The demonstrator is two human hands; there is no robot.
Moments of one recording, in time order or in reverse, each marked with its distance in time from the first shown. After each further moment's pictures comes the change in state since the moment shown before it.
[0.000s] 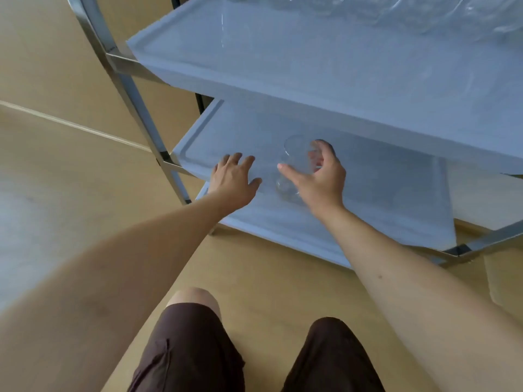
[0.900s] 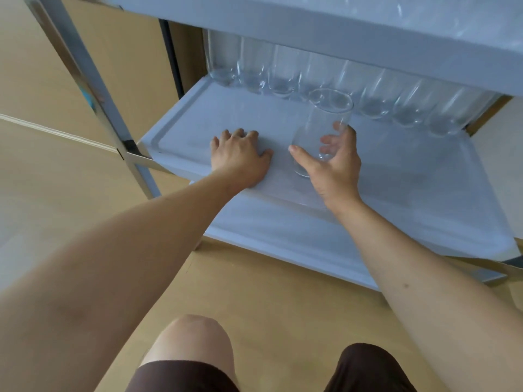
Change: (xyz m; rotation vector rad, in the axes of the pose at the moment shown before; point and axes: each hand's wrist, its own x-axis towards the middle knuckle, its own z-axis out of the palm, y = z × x) left_hand 0.093 -0.009 0.065 0.067 0.162 -0.008; right_hand 0.049 0.078 0.045 0.027 0.134 -0.085
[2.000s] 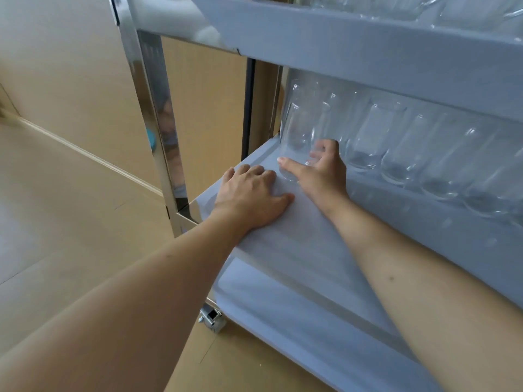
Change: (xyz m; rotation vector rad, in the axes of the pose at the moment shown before) left_hand 0.070 -0.121 -0.007 0.059 0.142 0.048; right_hand 0.102 -0.035 0.206 -0.051 -0.208 -0.144
